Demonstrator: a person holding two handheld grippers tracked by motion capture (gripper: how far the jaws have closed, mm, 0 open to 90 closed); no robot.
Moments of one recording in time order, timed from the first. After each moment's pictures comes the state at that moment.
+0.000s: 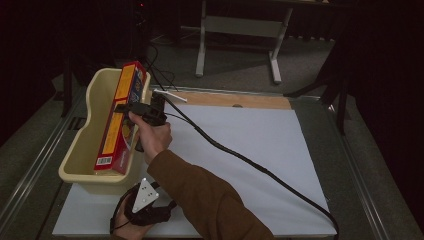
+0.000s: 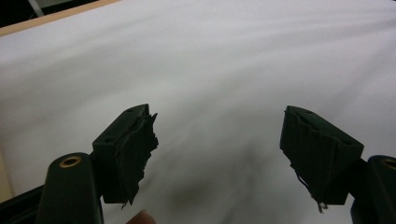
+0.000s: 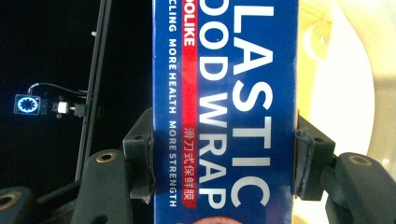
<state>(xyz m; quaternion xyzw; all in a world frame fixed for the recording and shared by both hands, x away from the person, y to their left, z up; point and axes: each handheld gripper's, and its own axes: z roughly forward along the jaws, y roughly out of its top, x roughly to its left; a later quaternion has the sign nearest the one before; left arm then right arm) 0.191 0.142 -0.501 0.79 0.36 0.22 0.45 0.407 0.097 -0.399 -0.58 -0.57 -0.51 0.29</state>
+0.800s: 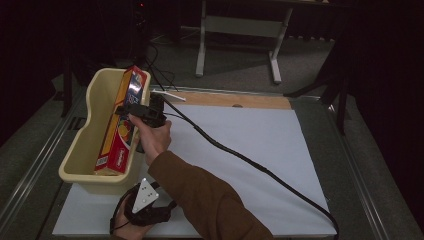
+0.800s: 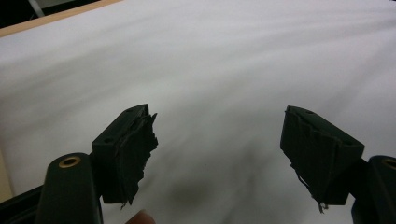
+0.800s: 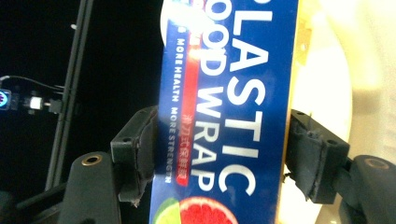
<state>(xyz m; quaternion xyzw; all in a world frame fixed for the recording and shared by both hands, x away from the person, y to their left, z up) 0.191 0.141 -0.501 0.79 0.36 0.23 0.45 0.407 0.099 -0.402 -0.58 -0.59 -0.50 0.25</state>
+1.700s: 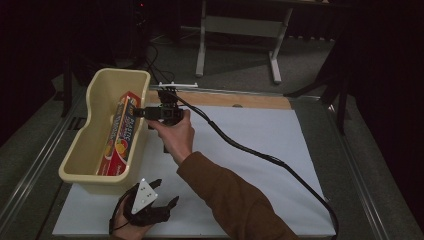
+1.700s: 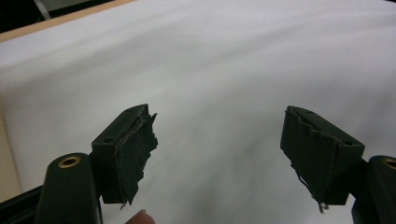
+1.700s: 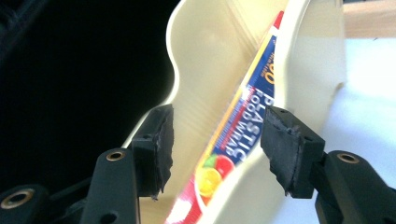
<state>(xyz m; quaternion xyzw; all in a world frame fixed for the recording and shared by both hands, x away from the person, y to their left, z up) 0.190 0.143 -0.501 0.78 0.37 0.24 0.45 0.386 0.051 -0.358 -0.46 -0.73 -0.49 0.08</state>
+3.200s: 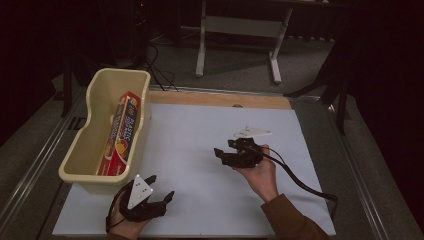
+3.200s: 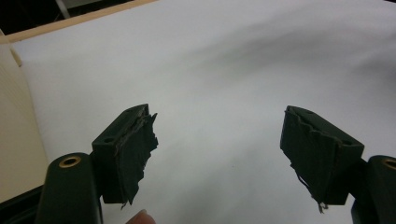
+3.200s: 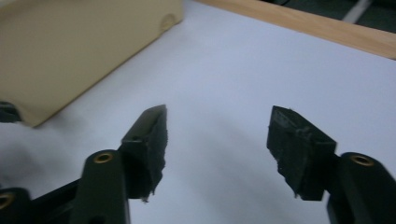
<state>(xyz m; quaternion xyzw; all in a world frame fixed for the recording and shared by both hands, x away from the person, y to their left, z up) 0.197 0.152 -0.499 0.77 0.39 0.25 0.44 0.327 -0.152 -0.430 -0.39 -0.80 -0.43 -0.14</state>
